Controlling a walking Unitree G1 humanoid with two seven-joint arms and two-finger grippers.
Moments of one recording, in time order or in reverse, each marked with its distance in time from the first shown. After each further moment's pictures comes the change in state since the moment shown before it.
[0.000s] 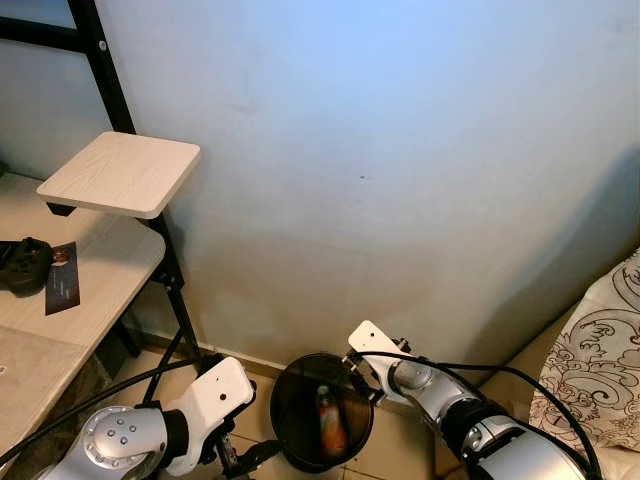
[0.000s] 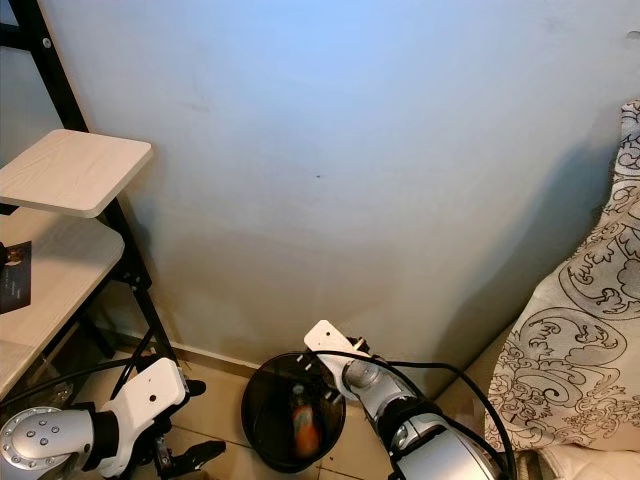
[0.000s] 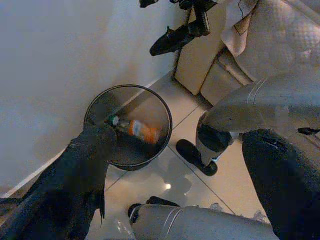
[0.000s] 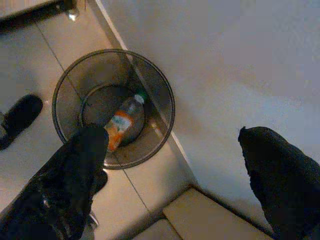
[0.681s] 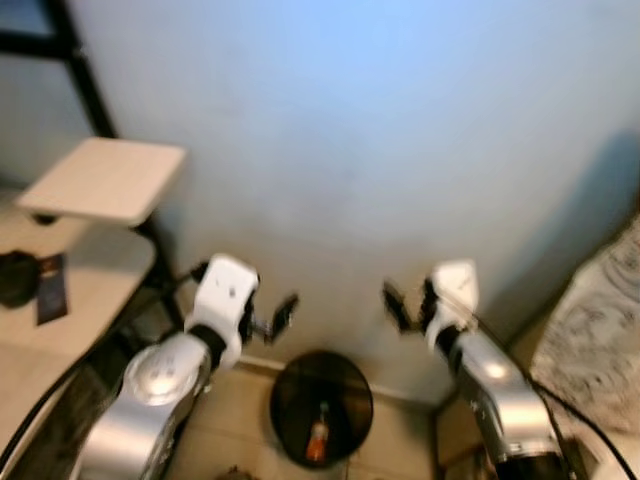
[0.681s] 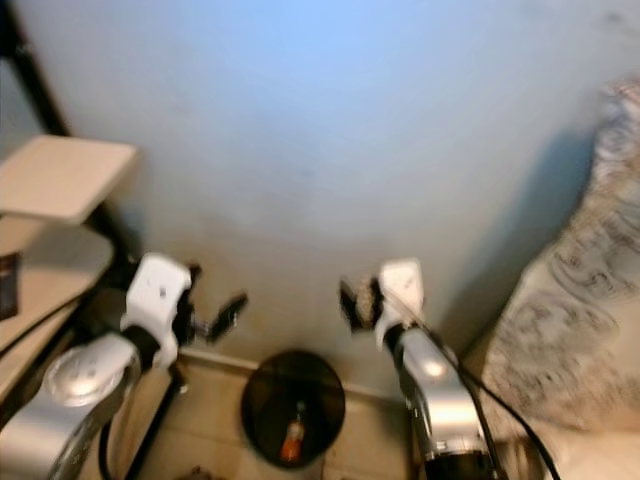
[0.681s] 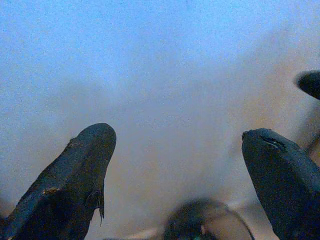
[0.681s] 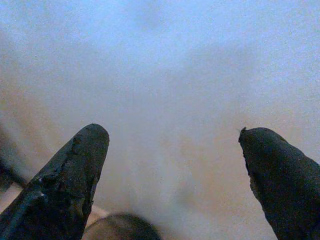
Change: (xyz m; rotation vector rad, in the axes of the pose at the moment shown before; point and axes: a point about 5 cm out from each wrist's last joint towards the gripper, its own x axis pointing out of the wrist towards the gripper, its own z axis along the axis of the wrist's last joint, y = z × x) left arm 0.012 0.045 0.083 -0.117 -0.422 0.579; right arm -0.095 -0.059 0.039 0.494 -0.594 -0.320
